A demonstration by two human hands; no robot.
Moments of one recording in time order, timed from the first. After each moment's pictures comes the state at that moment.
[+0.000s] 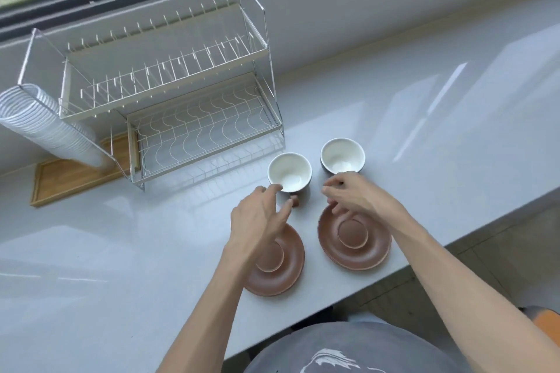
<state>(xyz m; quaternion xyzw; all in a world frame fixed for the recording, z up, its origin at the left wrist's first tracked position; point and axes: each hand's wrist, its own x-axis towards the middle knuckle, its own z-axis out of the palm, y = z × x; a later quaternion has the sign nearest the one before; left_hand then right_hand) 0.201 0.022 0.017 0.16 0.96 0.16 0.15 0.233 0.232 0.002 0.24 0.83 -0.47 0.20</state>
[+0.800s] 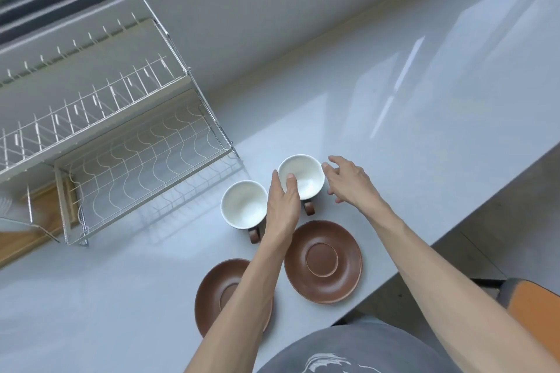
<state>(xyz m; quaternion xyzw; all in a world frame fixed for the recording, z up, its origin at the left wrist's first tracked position) 0.164 0.178 -0.030 -0.06 0.78 0.54 0.31 0.198 0.323 -0.030 0.37 0.82 -0.44 0.10</state>
